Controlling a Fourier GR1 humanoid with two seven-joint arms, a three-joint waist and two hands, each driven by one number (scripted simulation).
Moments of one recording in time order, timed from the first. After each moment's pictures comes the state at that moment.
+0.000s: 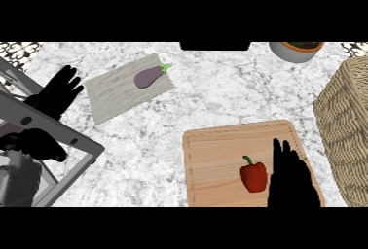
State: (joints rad) left arm -0.24 0.28 0.15 -1.61 0.27 -0.19 0.36; right arm 0.15 -0.01 0.51 -2.06 1.27 0.26 1.07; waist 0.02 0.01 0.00
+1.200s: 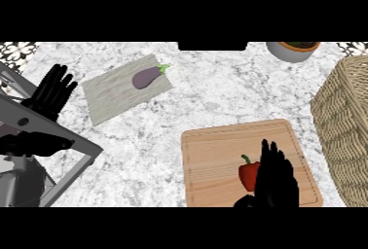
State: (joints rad) left arm -0.22 0.19 0.23 -1.62 0.16 -0.23 0.19; right arm 0.11 0.00 0.46 -1.82 1.21 0.14 1.06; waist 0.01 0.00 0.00
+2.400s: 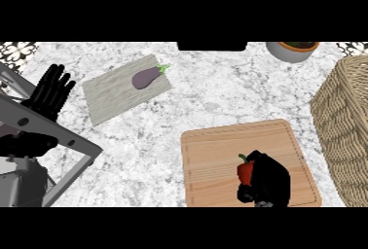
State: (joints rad) left arm -0.22 0.17 0.25 -1.61 0.13 -0.23 0.13; right arm 0.05 -0.02 0.41 -1.64 1.15 0.10 0.99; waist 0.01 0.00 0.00
